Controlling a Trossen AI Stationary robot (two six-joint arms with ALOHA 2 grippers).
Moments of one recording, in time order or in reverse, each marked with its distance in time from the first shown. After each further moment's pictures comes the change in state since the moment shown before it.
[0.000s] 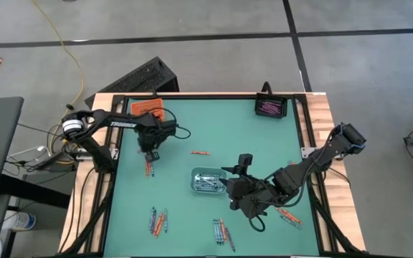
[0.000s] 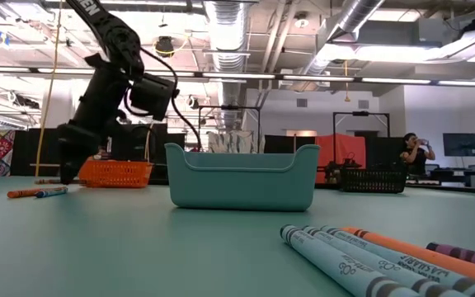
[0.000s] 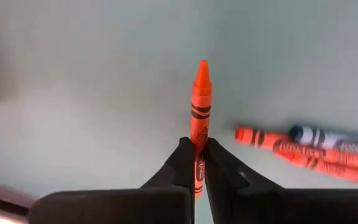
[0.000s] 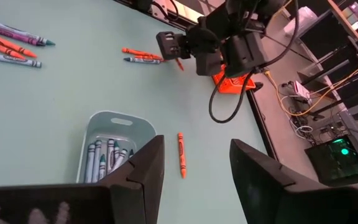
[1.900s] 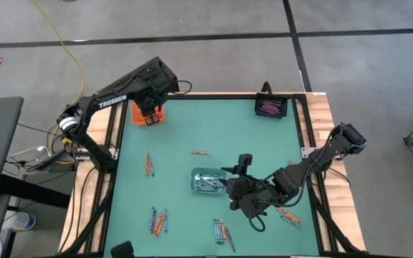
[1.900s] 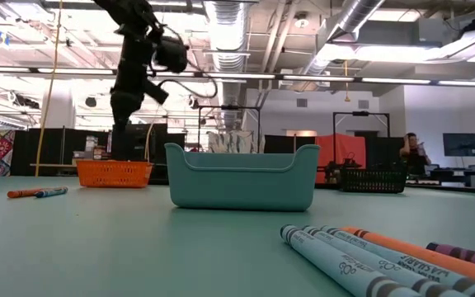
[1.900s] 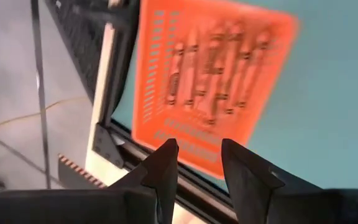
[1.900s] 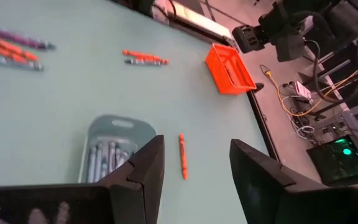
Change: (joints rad) left arm 0.280 -0.029 0.435 -0.137 -0.306 0.339; right arm 0.000 0.000 0.000 0.017 -0.002 0.000
